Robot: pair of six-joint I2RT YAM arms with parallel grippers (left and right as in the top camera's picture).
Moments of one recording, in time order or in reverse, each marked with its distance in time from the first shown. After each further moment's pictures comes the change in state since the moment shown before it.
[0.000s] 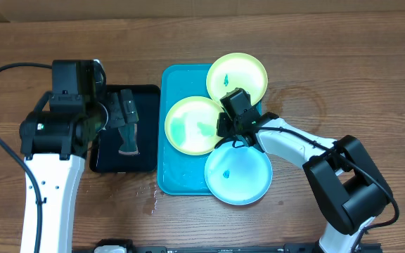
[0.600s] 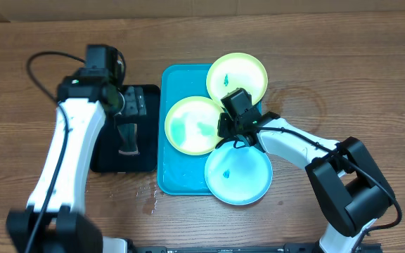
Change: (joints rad) left arm 0.000 0.303 -0.026 0.105 0.021 0.031; right arm 0.000 -0.015 0.000 -0.031 -0.005 -0.001
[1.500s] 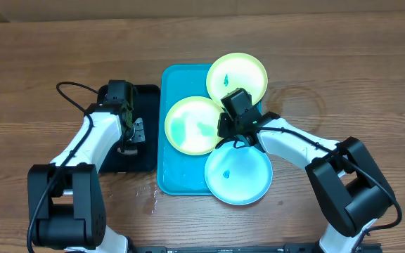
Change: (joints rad) left arm -0.002 0.138 -0.368 0.316 -0.108 0.006; right arm 0.000 0.000 0.000 0.001 0.000 0.001
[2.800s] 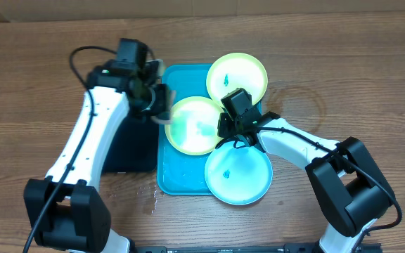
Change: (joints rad) left arm -0.108 -0.014 0.418 -0.325 0.344 0.002; right arm 0.000 0.000 0.000 -0.001 0.000 0.001
